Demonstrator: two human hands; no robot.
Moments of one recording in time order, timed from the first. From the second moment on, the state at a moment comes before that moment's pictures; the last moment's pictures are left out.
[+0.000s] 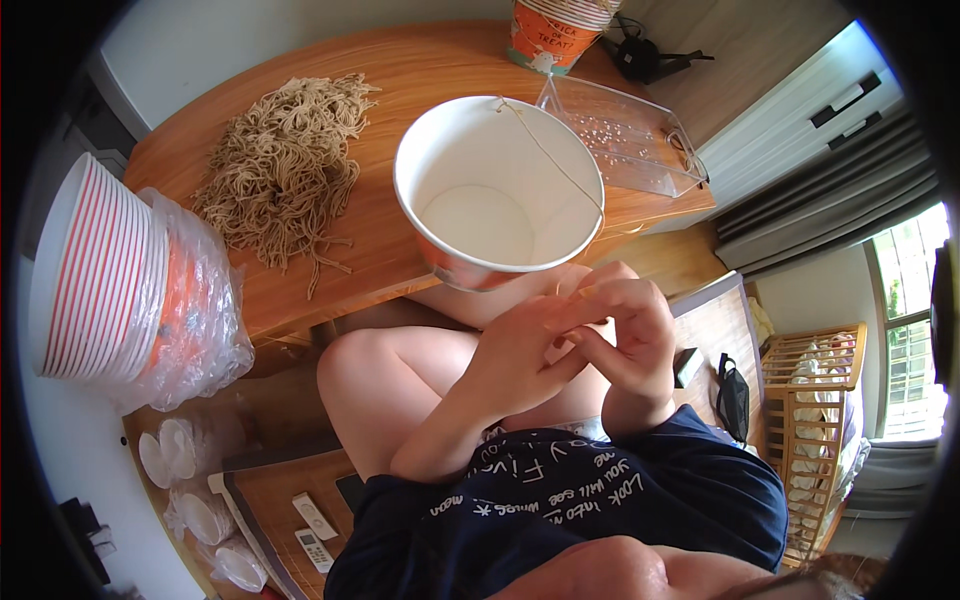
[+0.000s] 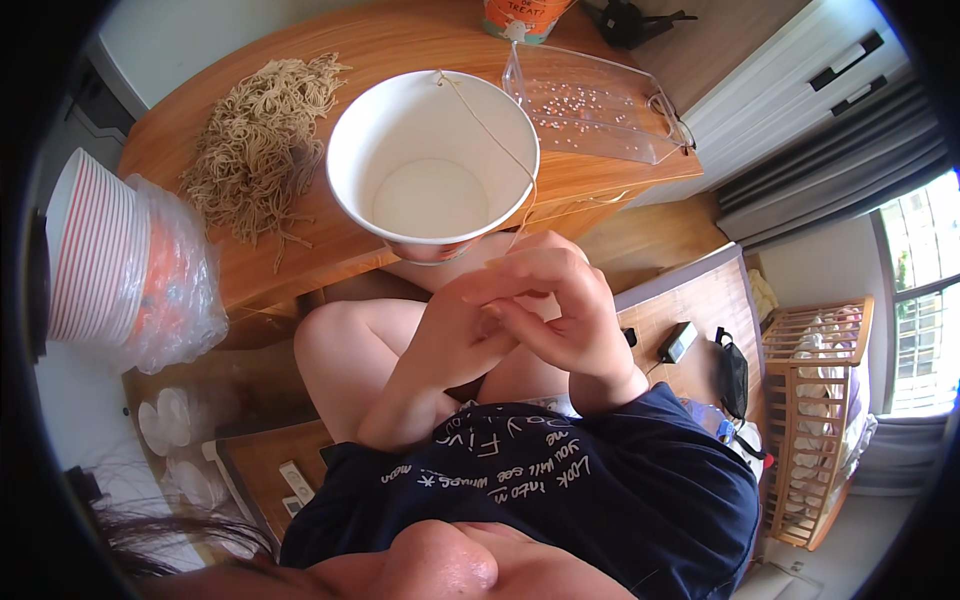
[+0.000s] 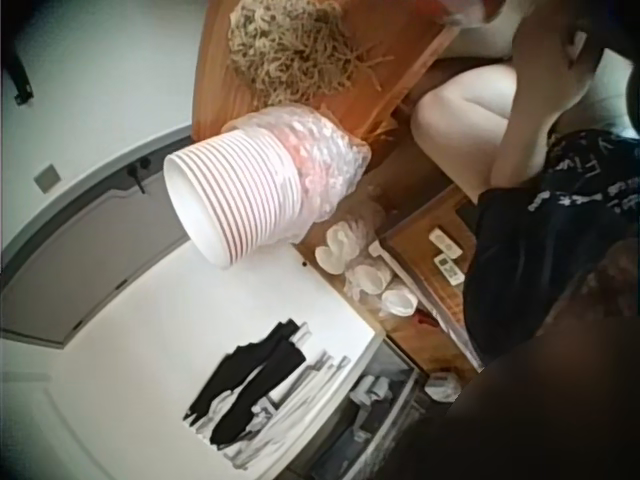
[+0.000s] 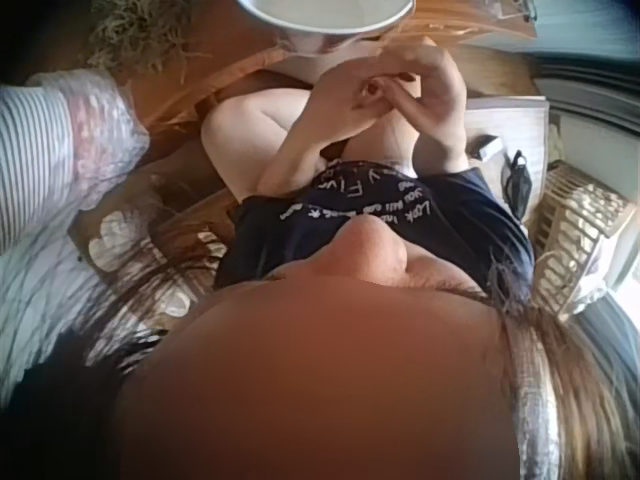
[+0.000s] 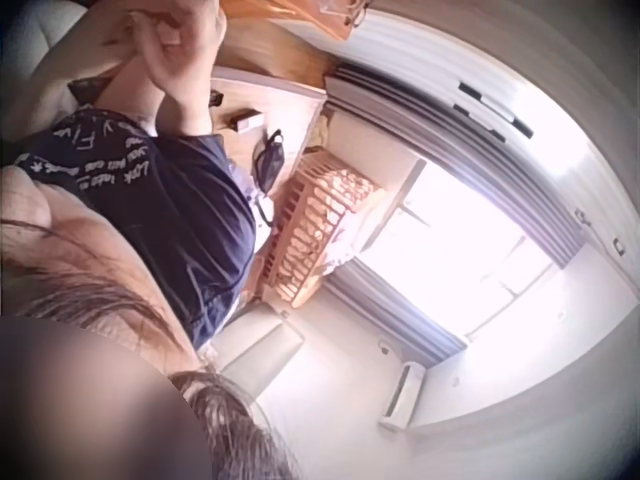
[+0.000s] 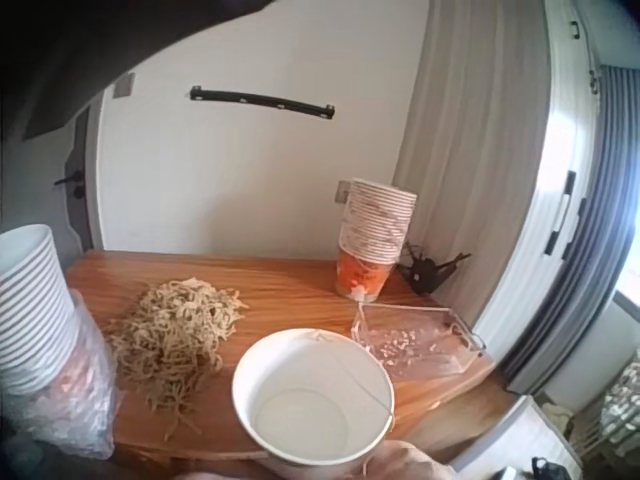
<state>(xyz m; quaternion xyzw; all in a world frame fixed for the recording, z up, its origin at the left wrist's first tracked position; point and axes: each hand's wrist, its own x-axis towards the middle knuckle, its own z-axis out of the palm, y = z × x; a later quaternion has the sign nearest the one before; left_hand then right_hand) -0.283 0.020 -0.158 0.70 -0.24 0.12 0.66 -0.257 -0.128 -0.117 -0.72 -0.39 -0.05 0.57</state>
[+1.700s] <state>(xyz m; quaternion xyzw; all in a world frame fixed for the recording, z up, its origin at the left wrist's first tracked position) -0.298 0.066 -0.156 0.69 -0.09 0.47 0.53 -0.264 -0.089 -0.100 -0.77 -0.41 -0.25 0.43</state>
